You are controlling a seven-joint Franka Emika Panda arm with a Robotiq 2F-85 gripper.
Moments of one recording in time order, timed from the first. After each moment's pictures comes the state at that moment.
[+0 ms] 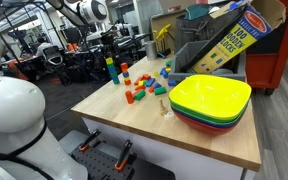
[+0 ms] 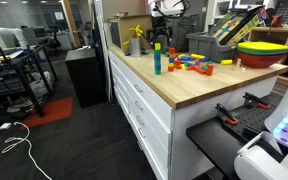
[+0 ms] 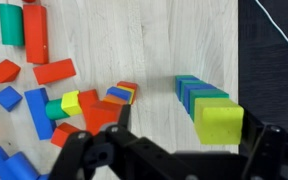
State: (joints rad) arm 0.20 0.27 0.11 -1.81 -0.01 1.94 0.42
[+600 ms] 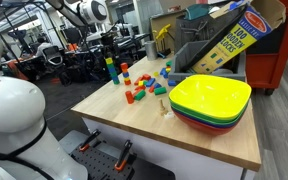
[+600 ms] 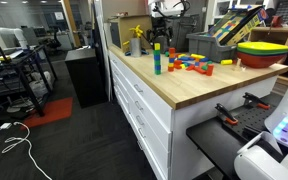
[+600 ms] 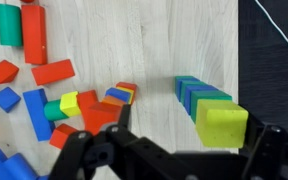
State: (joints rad) arm 0.20 0.27 0.11 -1.81 -0.01 1.95 0.42
